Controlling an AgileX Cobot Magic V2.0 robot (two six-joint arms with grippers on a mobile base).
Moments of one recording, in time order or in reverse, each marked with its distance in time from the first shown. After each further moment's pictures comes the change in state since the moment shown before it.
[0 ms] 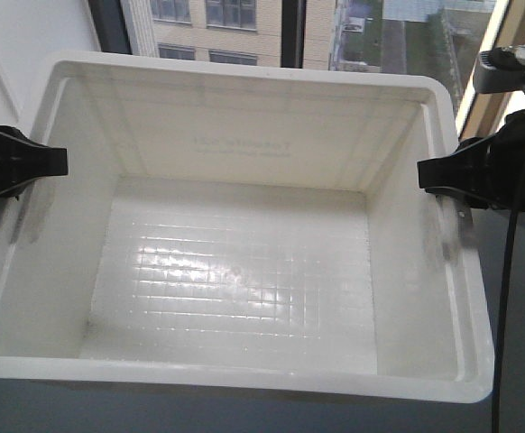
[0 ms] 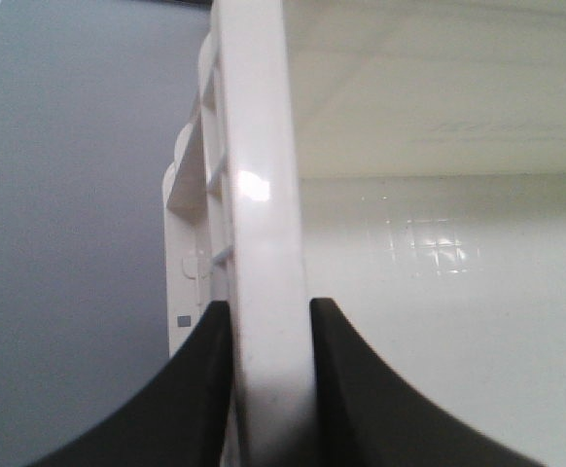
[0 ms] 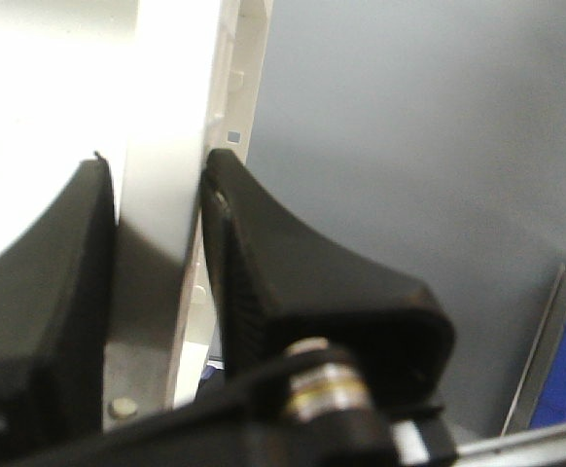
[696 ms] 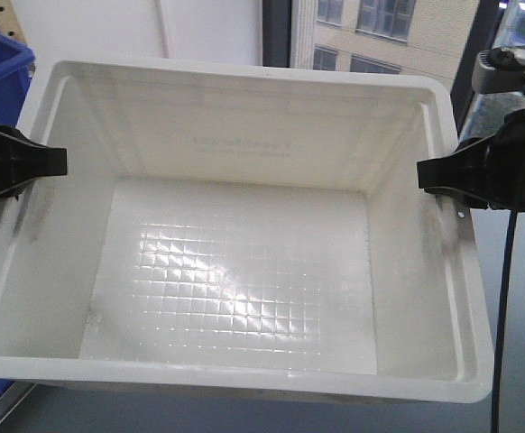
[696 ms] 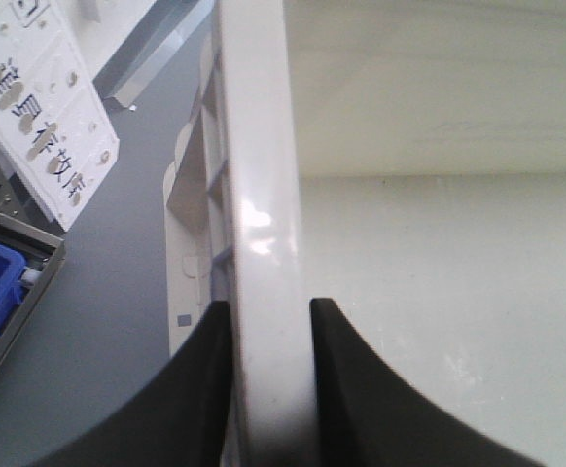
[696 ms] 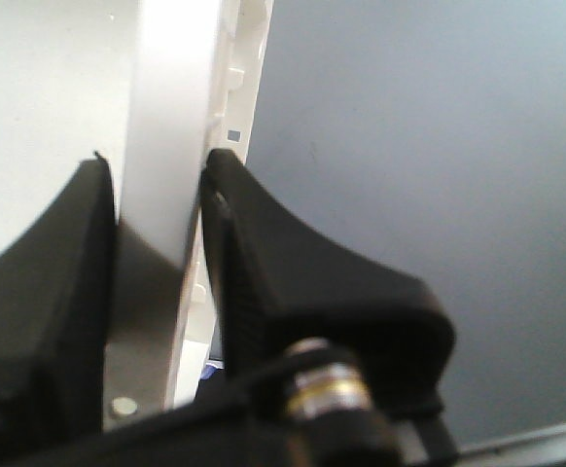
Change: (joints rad) left arm 0.000 0.000 0.000 0.000 0.000 0.001; right arm 0.000 0.000 0.000 0.000 0.000 0.000
